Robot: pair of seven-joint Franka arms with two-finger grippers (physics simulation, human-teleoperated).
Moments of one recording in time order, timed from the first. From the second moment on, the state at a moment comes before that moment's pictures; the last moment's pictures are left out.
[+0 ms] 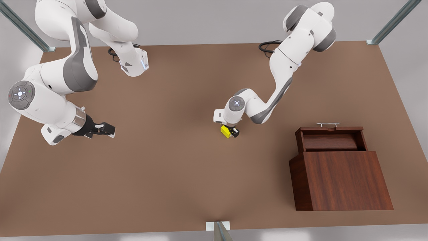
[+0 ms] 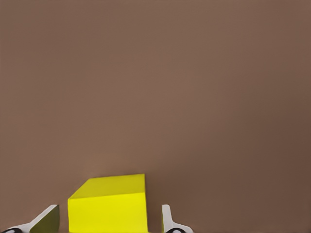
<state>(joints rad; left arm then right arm) -0.32 0.67 -0.44 -1.79 0.30 2.42 0.02 -0.15 0.32 0.33 -1.29 0.01 1.58 0.20</state>
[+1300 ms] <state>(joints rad) -0.34 0.71 -0.39 -1.80 0.30 2.45 0.02 -0.15 0.32 0.33 -1.28 0.01 1.59 0.20</state>
